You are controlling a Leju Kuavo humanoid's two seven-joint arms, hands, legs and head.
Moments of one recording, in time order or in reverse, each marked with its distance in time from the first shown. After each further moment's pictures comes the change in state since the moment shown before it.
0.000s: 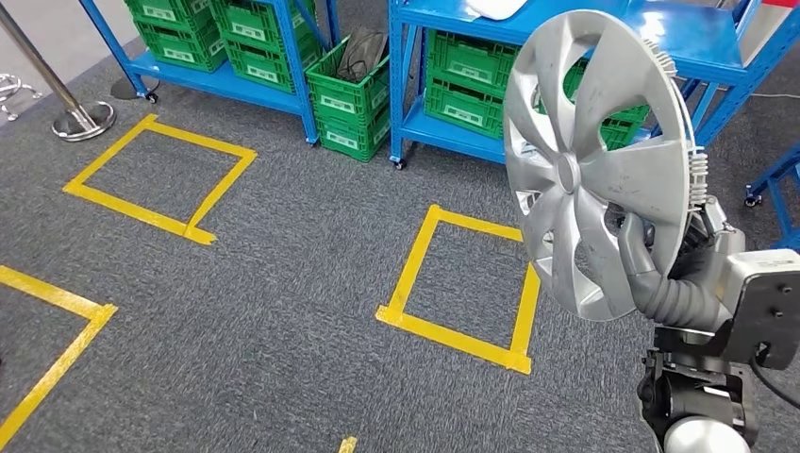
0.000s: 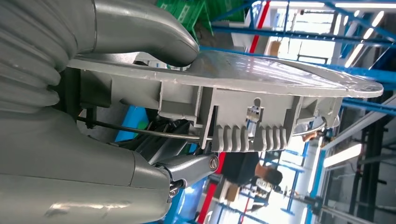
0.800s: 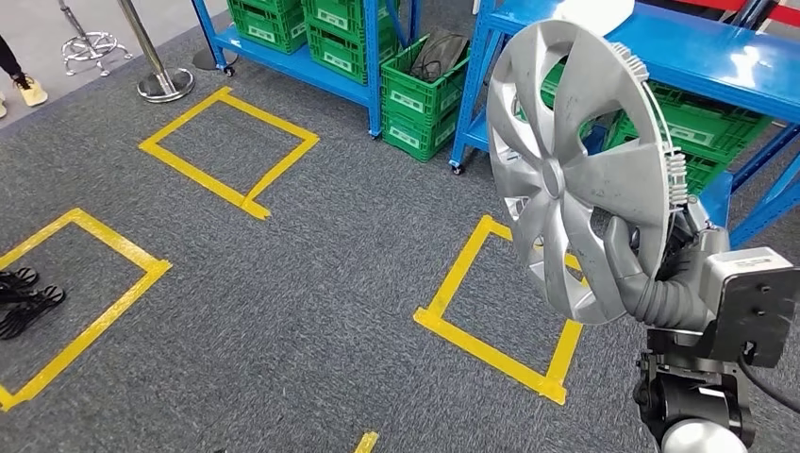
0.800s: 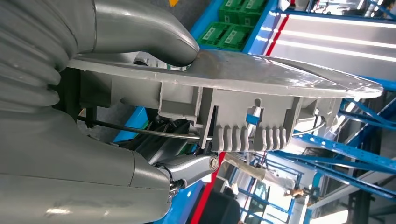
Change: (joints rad) left arm -0.001 0.008 -0.001 0.001 -0.006 0.002 0.004; right arm -0.031 -0.006 0.036 0.008 0.010 0.044 0.021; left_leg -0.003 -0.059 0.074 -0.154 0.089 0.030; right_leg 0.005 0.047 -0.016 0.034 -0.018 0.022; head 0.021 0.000
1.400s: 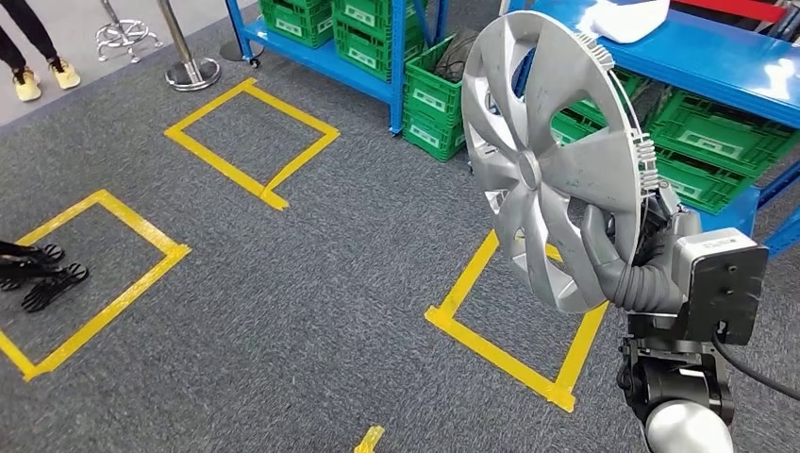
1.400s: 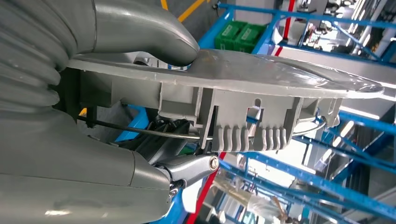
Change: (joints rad) left arm -0.001 0.005 -0.001 0.000 0.001 0.000 0.001; right arm -0.022 0.000 0.018 0.005 0.001 0.013 0.012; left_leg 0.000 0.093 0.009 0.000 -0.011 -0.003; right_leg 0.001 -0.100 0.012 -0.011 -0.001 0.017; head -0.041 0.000
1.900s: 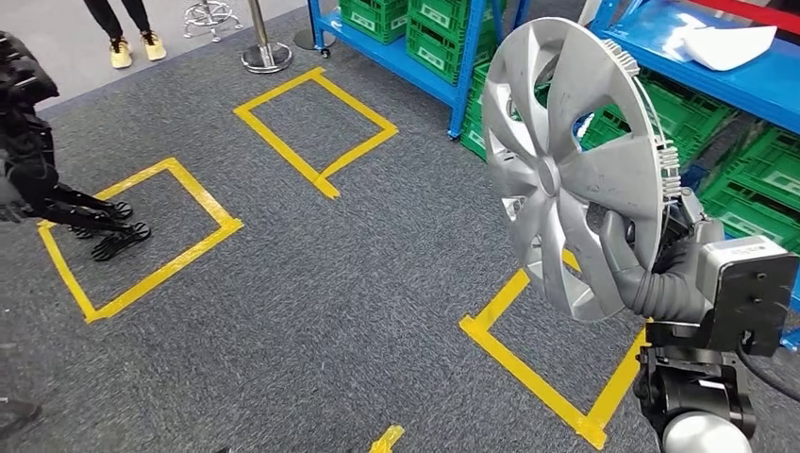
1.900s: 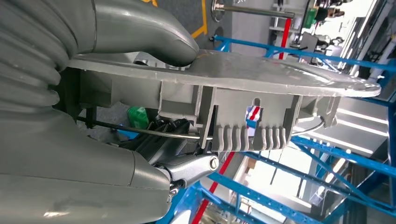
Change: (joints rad) left arm 0.003 -0.005 -0.001 0.000 -0.003 -0.001 0.002; right arm -0.009 -0.004 0.001 0.007 -0.020 0.000 0.009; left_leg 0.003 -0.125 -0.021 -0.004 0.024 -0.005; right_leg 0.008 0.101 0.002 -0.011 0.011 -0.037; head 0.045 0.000
